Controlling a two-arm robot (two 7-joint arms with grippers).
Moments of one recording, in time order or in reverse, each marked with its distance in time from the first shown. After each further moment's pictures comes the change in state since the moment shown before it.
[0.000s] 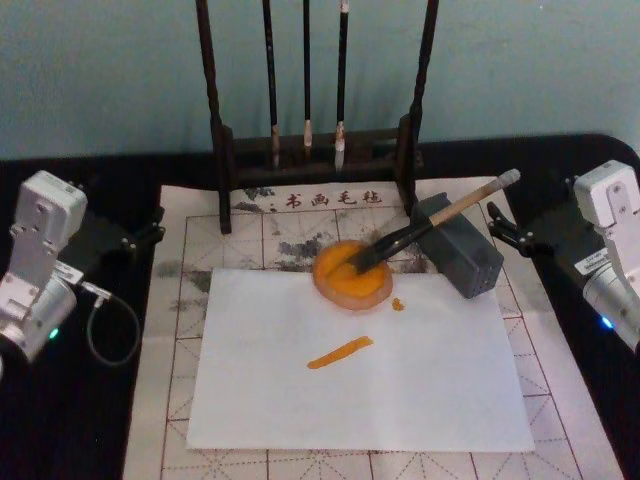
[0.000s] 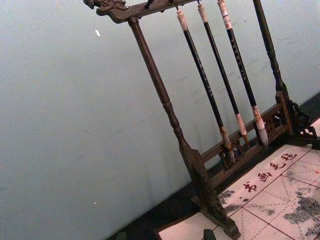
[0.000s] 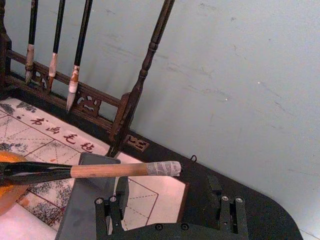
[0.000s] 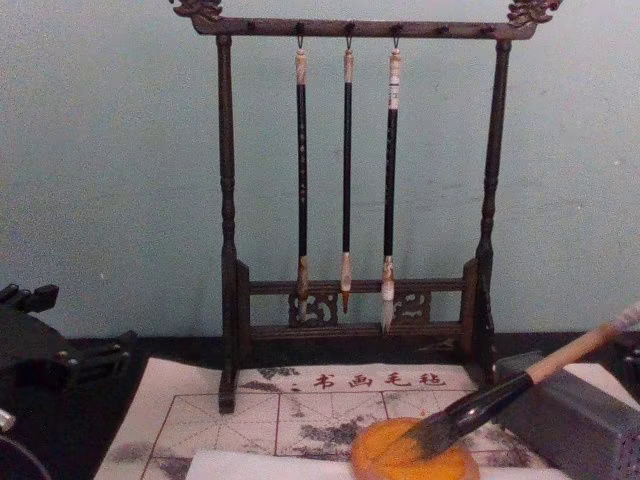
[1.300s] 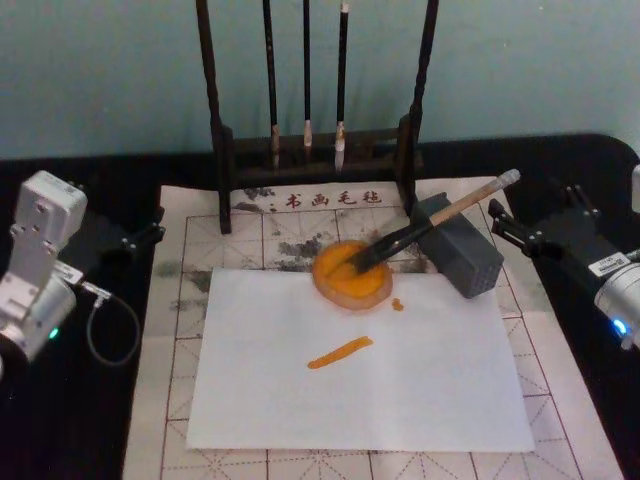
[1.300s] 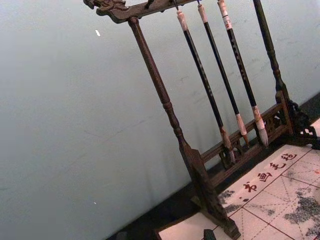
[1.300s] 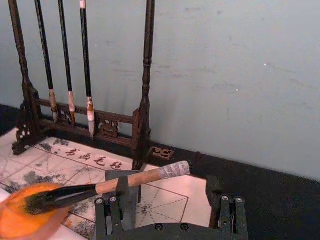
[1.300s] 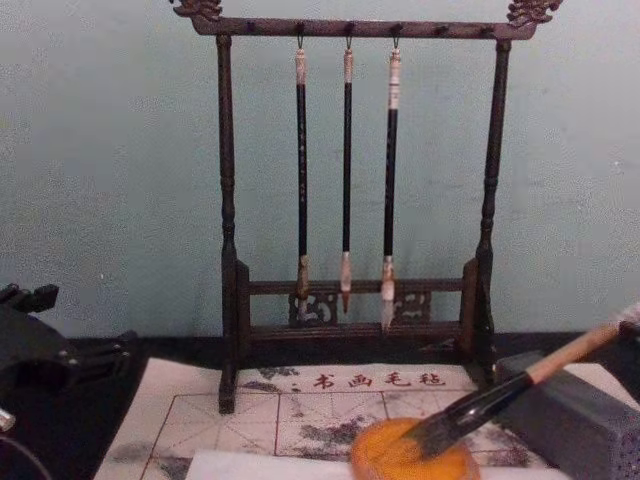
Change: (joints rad) left arm 0.000 0.000 0.000 0.000 0.000 0.000 0.000; right arm -0.057 -0.054 0.133 0.010 0.224 -0.025 0.219
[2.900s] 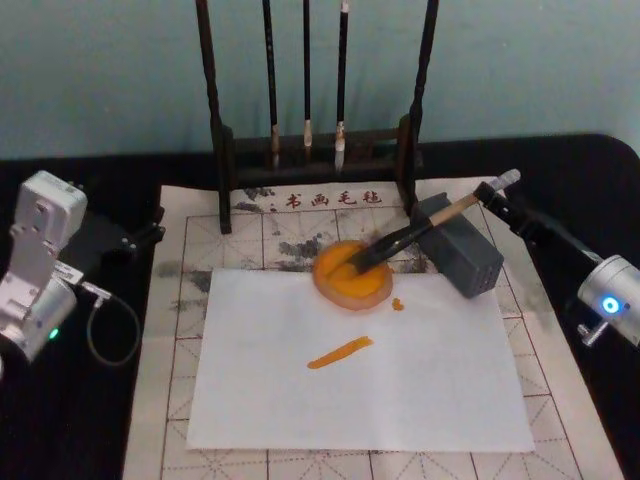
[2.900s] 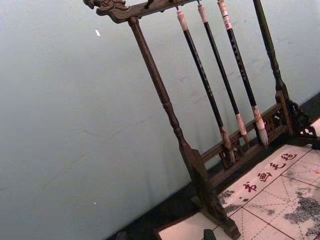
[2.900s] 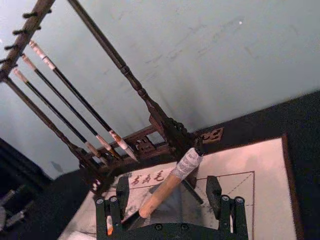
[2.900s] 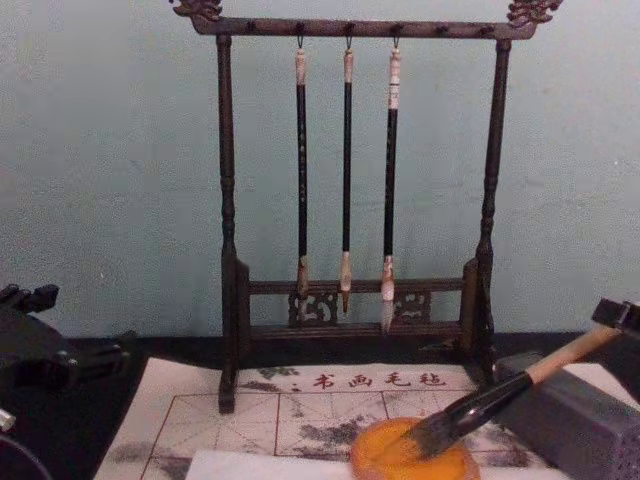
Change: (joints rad) left arm 0.000 0.000 0.000 0.000 0.000 0.000 0.000; right arm 0.091 -0.151 0.132 0.191 0.480 0.298 0.296
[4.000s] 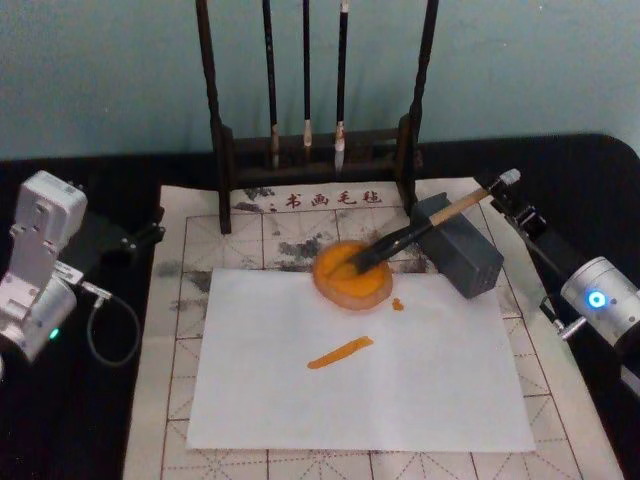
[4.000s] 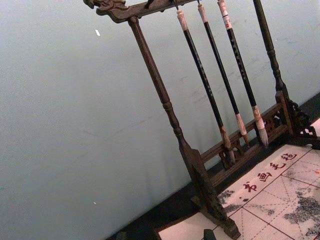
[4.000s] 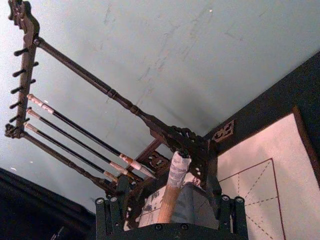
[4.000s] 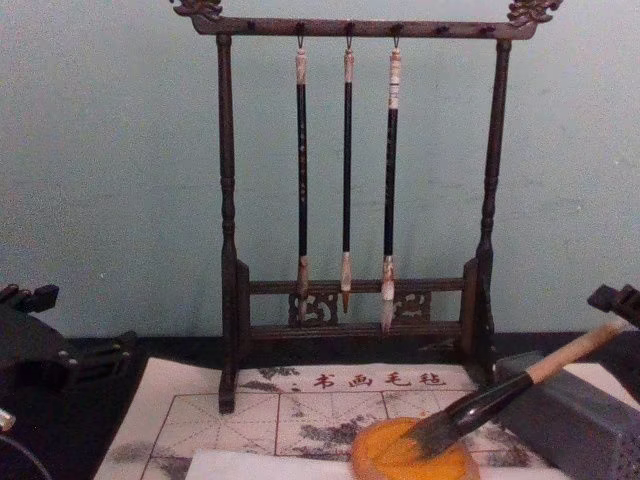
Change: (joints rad) left arm 0.000 0.000 0.000 0.000 0.000 0.000 0.000; right arm 0.055 -0.067 0.007 0.133 0.246 0.062 0.043
